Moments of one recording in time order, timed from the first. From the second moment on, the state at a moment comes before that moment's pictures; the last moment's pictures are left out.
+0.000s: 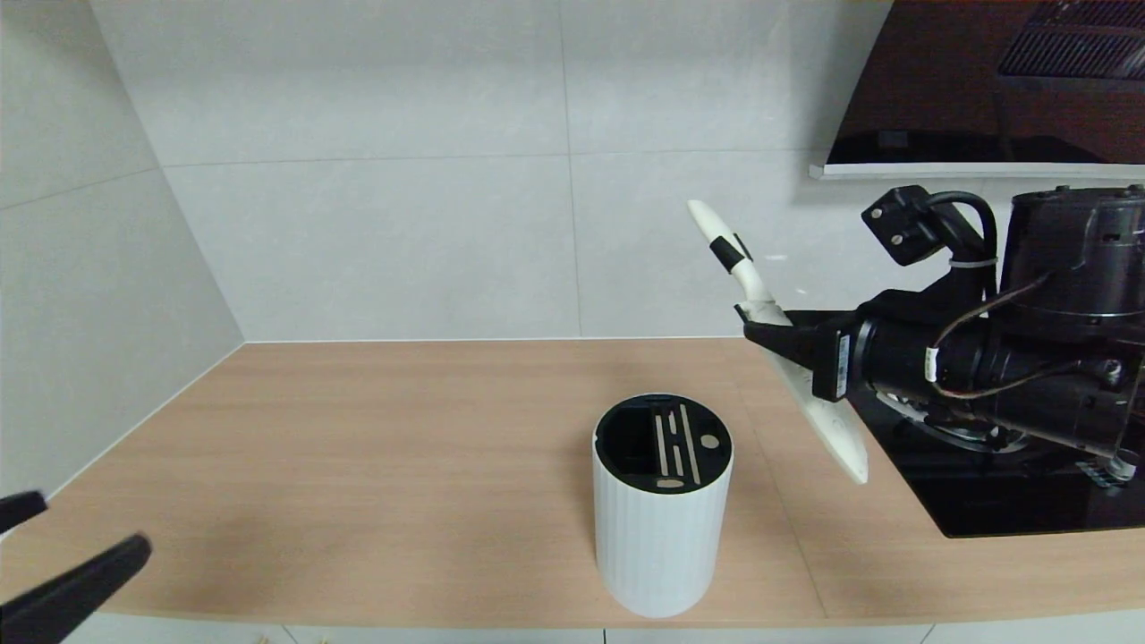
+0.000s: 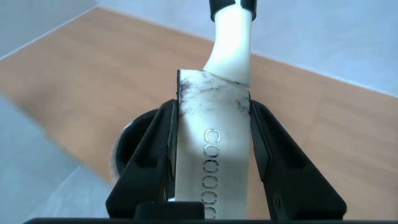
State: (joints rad) left arm -0.08 0.69 -0.57 0.07 -0.25 -0.06; right arm 0.56 1.56 -0.90 -0.49 0.06 0.05
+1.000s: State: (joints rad) left arm -0.54 1.54 -0.88 -0.60 -0.31 -0.76; right arm 0.80 1.57 -0.89 -0.49 -0.13 0.06
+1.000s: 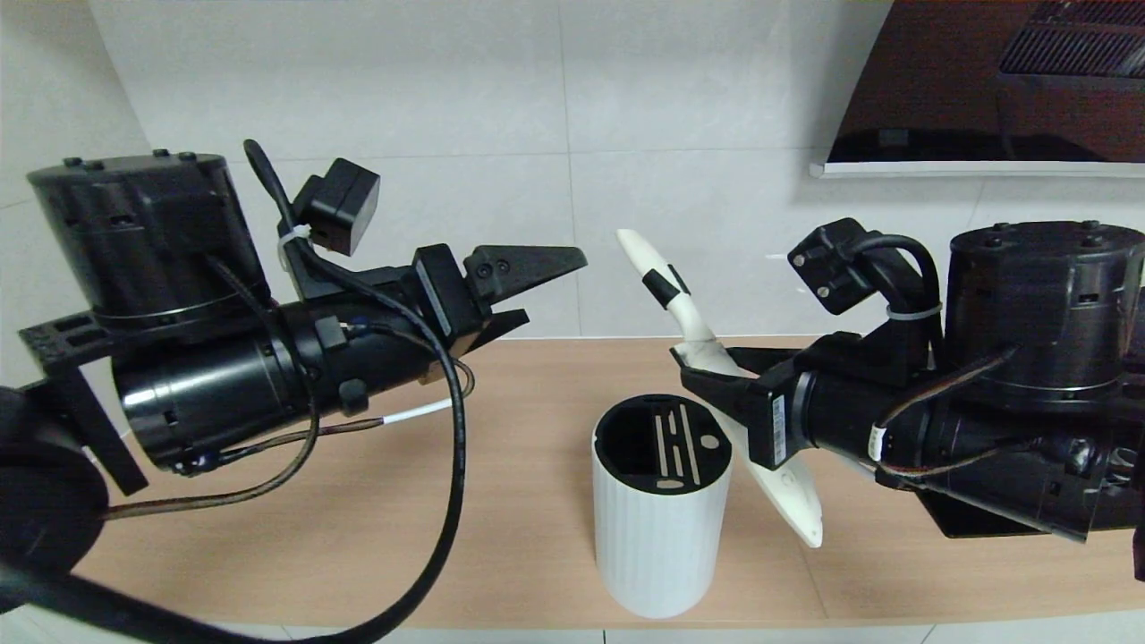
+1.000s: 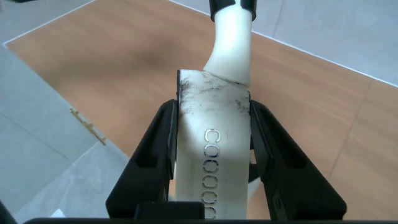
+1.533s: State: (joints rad) left arm -0.69 1.69 -0.90 -0.79 -0.07 -0.76; right arm 0.87 1.64 -0.90 -0.52 -0.20 0.11
